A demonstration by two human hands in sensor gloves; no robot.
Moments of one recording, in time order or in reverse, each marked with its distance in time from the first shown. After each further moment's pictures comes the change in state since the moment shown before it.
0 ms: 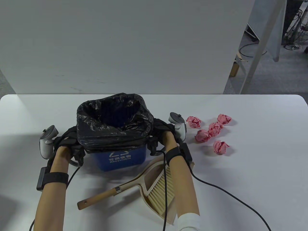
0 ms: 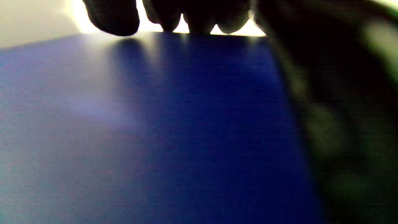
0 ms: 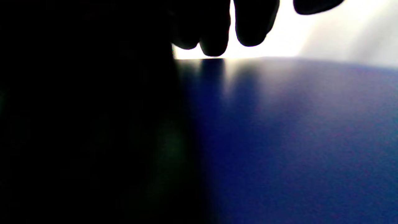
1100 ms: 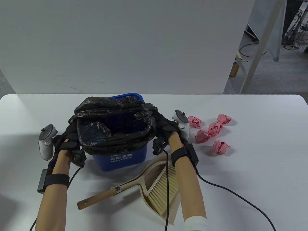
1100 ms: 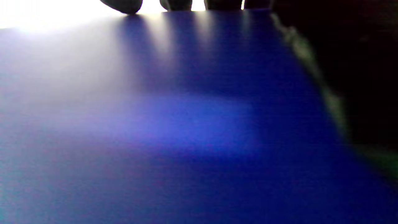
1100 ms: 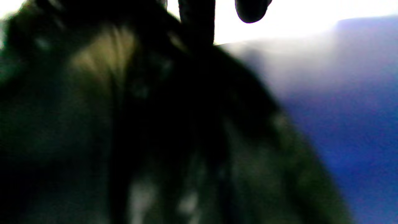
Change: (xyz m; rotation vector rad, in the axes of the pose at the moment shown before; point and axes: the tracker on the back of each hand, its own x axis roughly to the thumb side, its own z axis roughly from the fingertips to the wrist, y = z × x) left_hand 0.019 -0.014 0.008 -0.080 -0.188 -0.083; right_hand 0.029 -0.002 0.014 0.163 -0.246 -0.144
